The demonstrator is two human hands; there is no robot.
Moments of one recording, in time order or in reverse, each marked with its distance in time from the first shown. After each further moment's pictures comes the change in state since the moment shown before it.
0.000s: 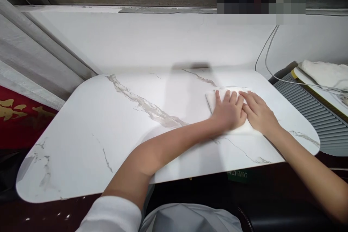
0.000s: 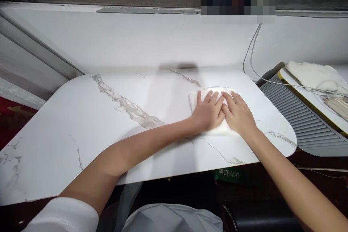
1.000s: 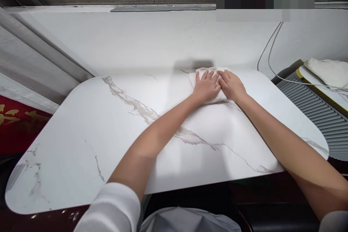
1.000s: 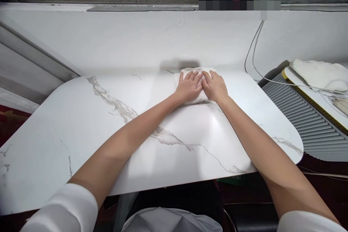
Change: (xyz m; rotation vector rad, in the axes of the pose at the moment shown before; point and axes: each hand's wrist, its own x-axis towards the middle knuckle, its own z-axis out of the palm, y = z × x) left_hand 0.063 -0.092 -0.014 -0.015 -0.046 -0.186; right_hand 0.124 -0.035 0.035 -0.064 -0.058 -0.070
